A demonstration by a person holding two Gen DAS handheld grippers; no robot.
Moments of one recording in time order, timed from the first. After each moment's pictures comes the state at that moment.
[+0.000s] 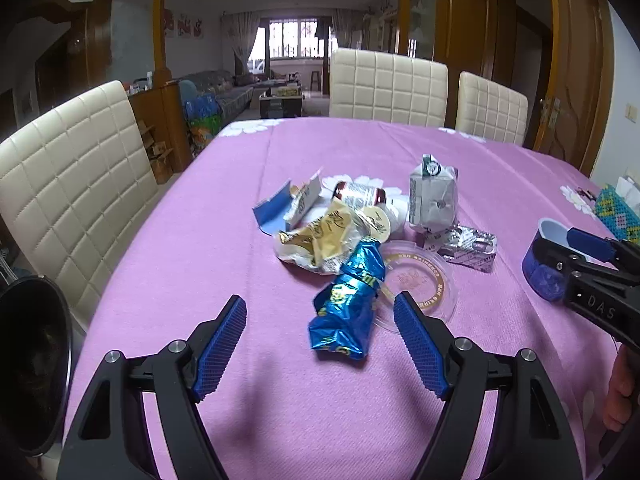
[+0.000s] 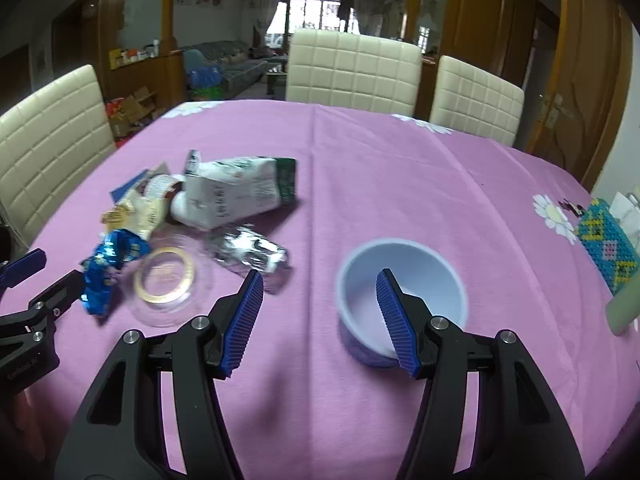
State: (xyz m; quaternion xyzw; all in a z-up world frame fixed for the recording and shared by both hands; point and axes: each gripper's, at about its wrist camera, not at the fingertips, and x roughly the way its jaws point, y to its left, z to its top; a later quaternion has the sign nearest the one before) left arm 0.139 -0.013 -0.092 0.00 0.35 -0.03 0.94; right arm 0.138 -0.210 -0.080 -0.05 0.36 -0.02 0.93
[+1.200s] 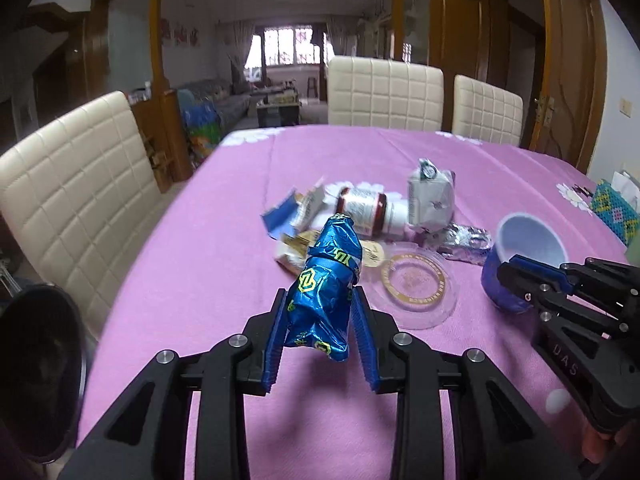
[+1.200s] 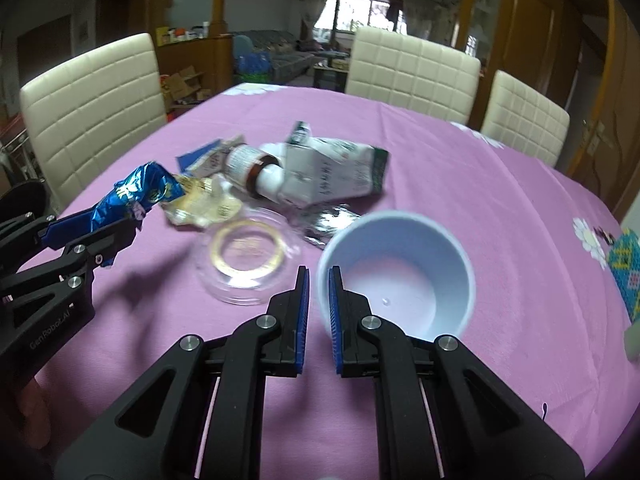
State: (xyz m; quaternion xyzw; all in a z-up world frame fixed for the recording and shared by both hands) left arm 0.125 0.000 -0.081 0.02 0.32 -0.03 0.95; right arm 0.118 -0.143 -0.085 -0.09 0.35 0.08 0.93
